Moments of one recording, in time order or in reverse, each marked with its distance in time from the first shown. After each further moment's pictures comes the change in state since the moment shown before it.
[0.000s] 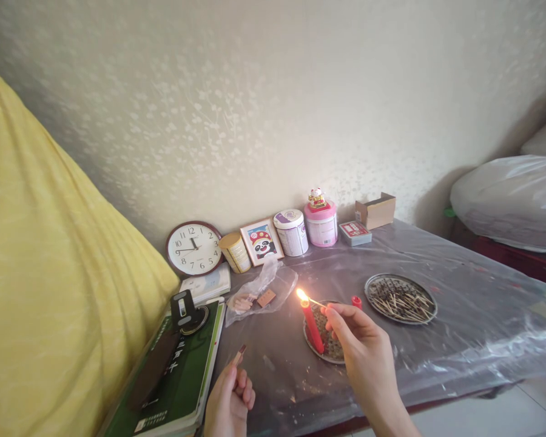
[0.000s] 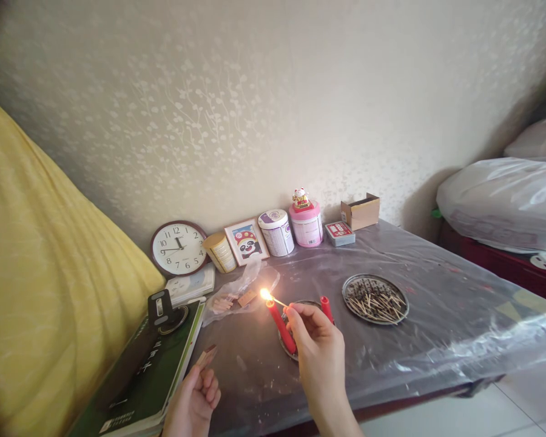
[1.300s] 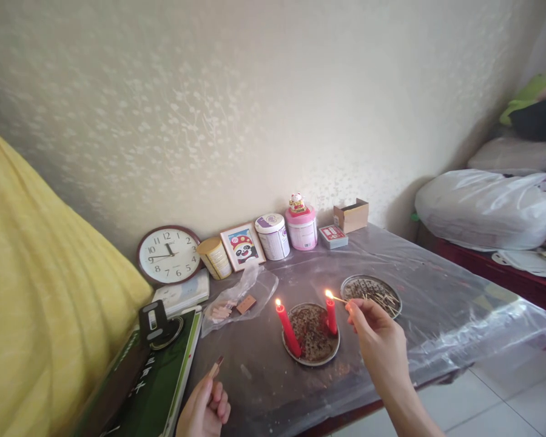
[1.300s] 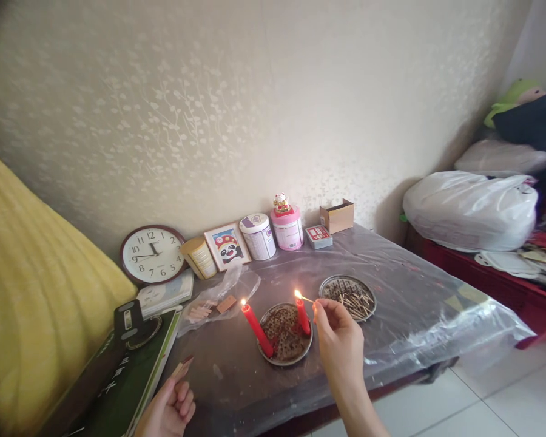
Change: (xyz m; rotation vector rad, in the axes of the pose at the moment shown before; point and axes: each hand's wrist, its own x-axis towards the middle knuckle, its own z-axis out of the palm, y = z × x) left_hand 0.010 -0.003 -0.008 0.059 0.010 -0.038; right_hand 0.033 -0.009 -0.062 -0.359 0.223 -0.133
